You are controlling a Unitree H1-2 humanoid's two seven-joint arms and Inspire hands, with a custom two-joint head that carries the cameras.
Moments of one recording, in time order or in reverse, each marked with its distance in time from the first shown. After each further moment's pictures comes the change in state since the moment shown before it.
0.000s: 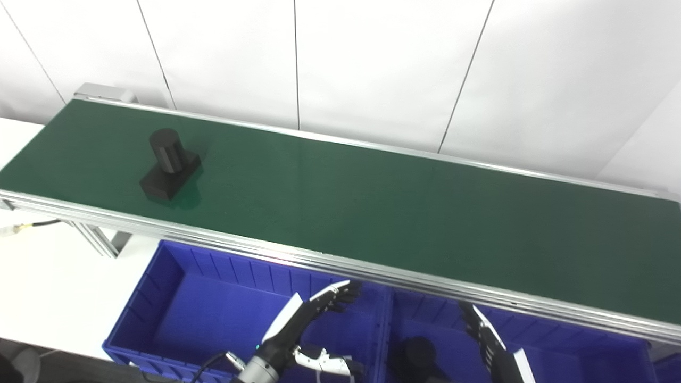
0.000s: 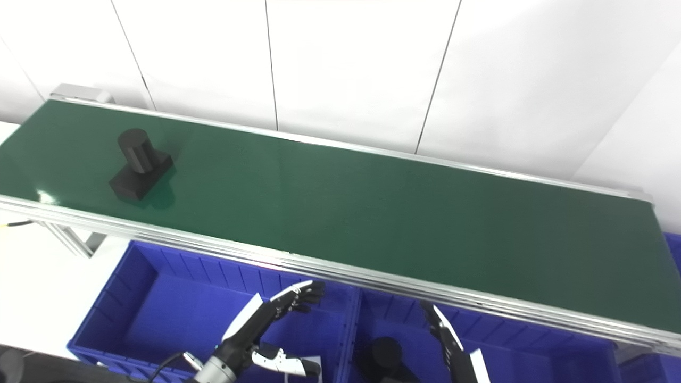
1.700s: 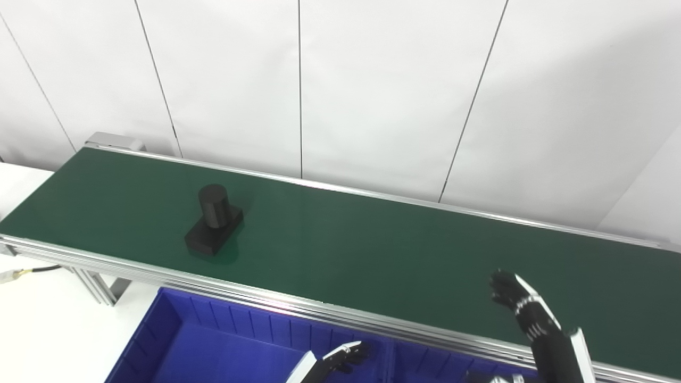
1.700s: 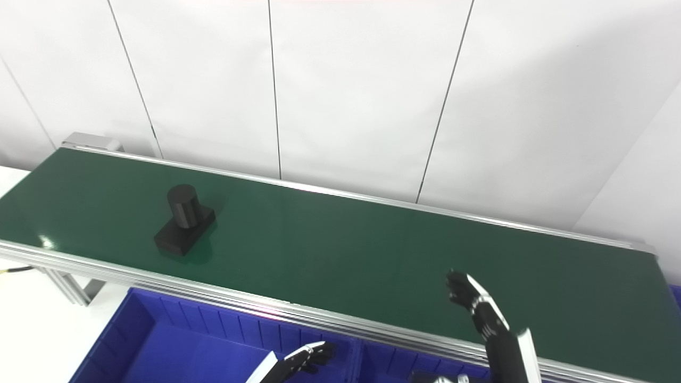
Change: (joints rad) left arm -0.122 0.033 -0.236 0.173 -0.024 -0.001 0.248; right arm -0.198 -0.020 -0.067 -0.234 0.076 -0.037 0.024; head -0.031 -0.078
